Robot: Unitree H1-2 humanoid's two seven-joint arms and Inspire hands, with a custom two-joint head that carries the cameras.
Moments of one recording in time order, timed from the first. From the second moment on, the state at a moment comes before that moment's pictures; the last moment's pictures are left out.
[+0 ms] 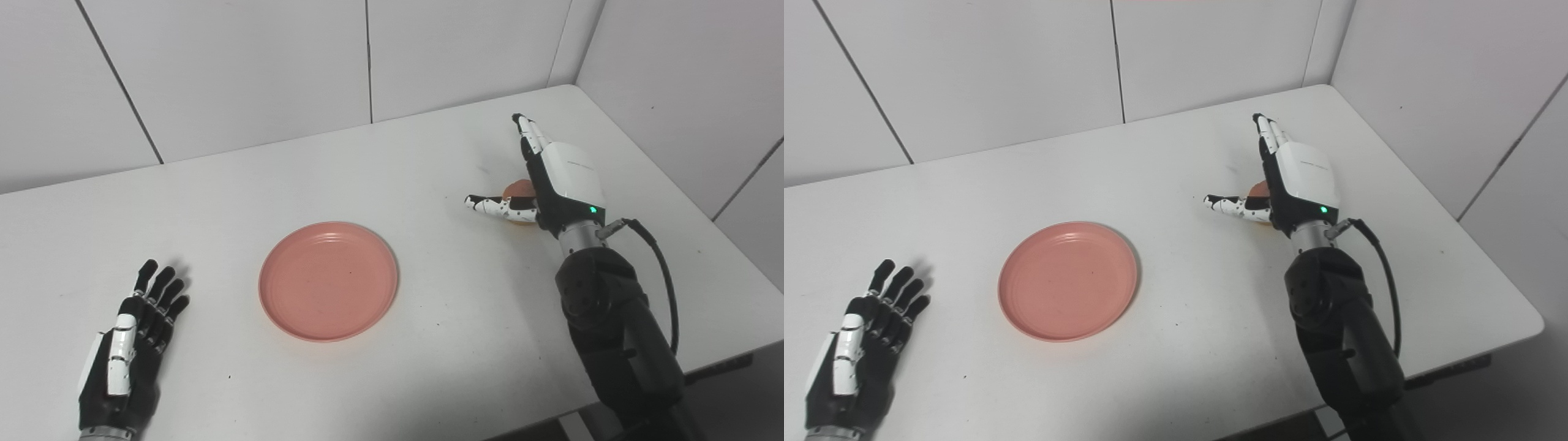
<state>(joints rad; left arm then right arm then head) -0.05 0.20 0.07 0.02 -0.33 -0.04 -0.32 -0.25 -0.31 -0.04 -0.26 -0.94 0.41 0.14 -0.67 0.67</state>
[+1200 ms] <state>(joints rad) -0.05 0.20 0.08 0.02 -0.33 -0.04 -0.34 -0.27 -0.35 0.01 -0.10 -0.91 0.42 0.14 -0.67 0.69</state>
